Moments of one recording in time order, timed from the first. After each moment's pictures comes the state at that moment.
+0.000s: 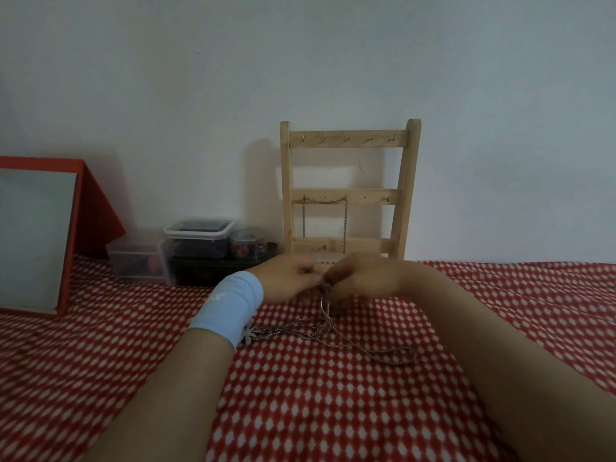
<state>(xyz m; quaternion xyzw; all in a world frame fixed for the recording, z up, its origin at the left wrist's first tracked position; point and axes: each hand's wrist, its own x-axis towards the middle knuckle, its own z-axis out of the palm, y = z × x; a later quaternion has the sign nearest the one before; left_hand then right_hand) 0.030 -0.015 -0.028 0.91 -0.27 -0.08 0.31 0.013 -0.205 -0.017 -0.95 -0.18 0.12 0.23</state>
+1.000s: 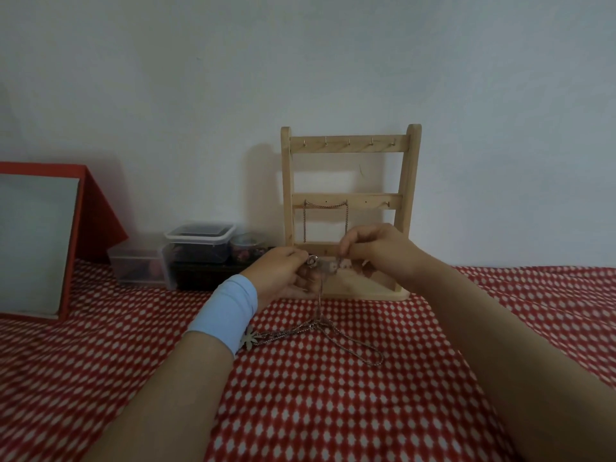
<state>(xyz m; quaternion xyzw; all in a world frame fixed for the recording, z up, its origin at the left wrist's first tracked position) 0.031 -0.018 -0.029 0.73 -0.12 -0.14 0.66 0.008 -0.219 -0.003 -0.82 -0.14 -0.04 0.55</state>
